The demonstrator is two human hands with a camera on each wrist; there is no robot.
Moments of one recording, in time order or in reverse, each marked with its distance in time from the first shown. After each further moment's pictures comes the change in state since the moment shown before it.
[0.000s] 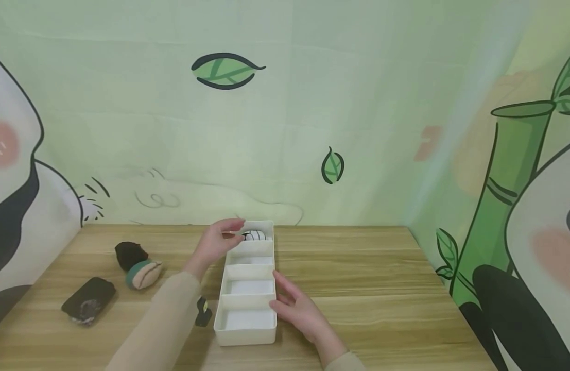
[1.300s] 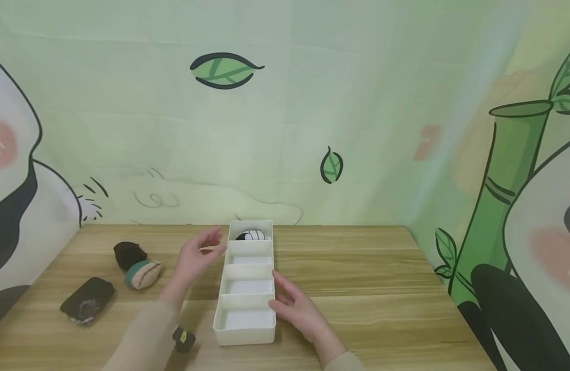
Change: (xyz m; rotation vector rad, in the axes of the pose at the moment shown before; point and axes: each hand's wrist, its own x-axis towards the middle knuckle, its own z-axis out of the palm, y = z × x) left_hand -0.049 0.003 -0.013 -0.080 0.196 -0.127; right_hand -0.002 -0.003 0.001 -0.002 -0.008 -0.009
